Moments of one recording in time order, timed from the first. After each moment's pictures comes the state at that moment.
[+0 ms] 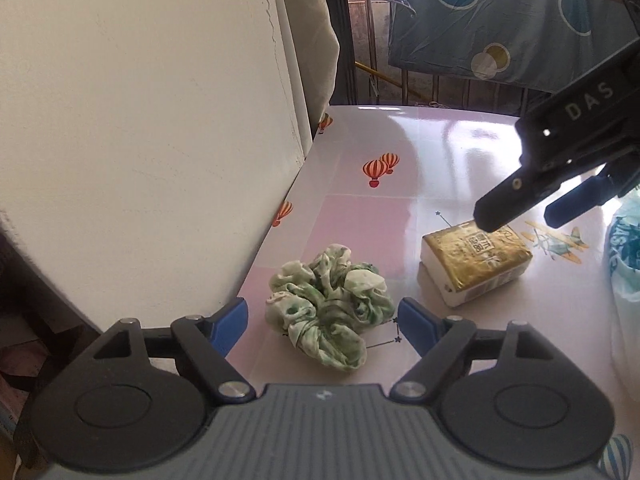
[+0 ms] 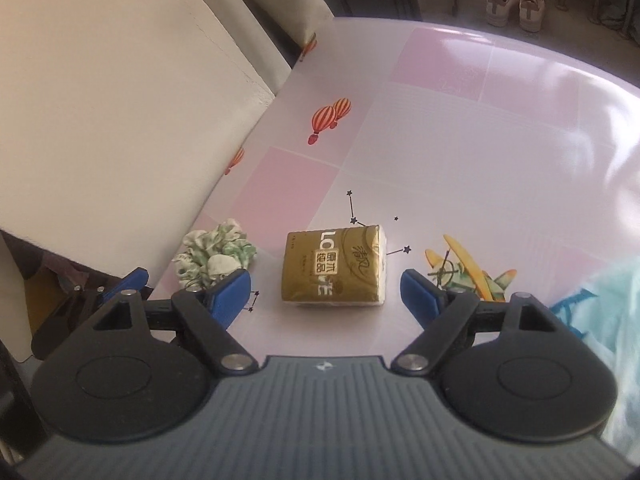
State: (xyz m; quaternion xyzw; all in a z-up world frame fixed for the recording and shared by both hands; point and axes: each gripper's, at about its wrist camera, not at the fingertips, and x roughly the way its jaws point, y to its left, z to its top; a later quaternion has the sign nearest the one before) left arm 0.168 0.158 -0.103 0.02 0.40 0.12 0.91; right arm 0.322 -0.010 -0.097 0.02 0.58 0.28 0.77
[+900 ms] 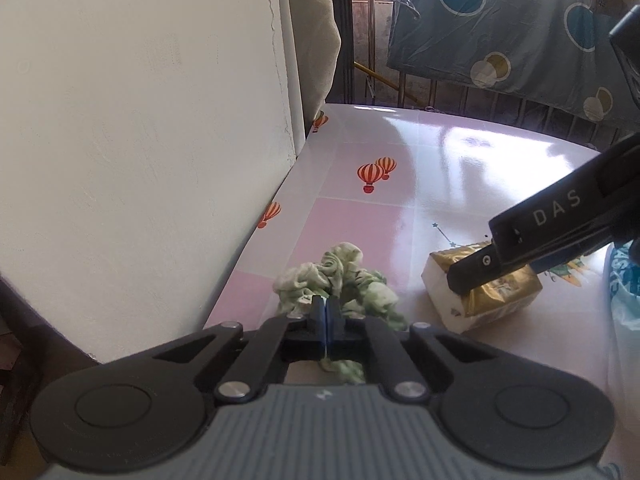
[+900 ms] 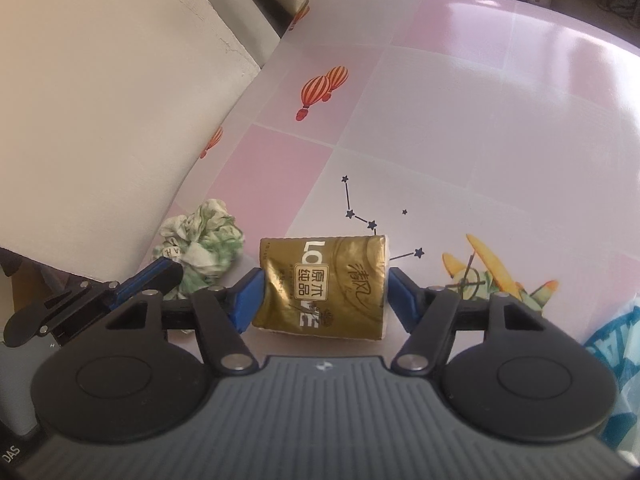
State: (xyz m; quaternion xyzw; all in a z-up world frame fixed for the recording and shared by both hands) left arm 0.186 0.164 -0.112 -0.01 0.40 0.11 0.91; right arm 0.328 -0.001 -0.139 0.02 0.59 0.29 0.76
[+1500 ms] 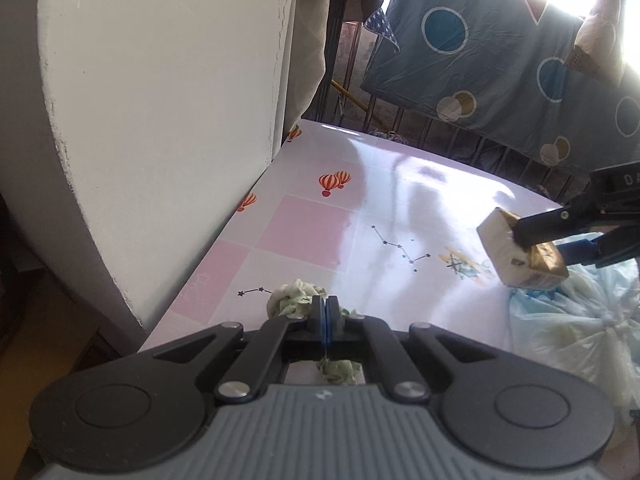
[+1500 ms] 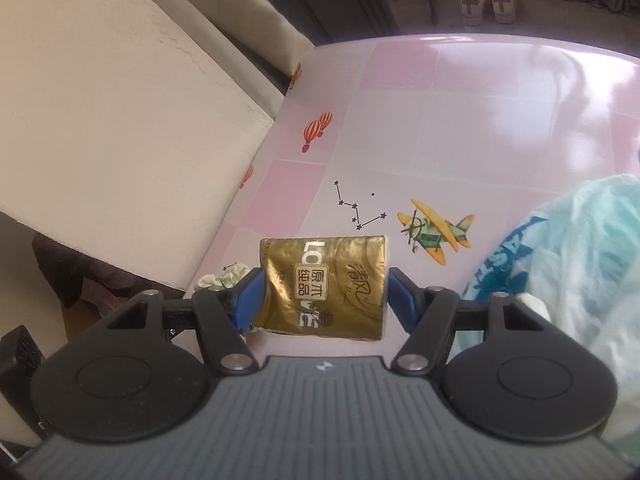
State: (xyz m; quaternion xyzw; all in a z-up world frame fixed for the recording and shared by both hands) left arm 0.121 0.162 -0.071 -0.11 0.38 0.05 0.92; right arm 0.270 -0.097 -0.055 0.12 0.55 0.28 0.78
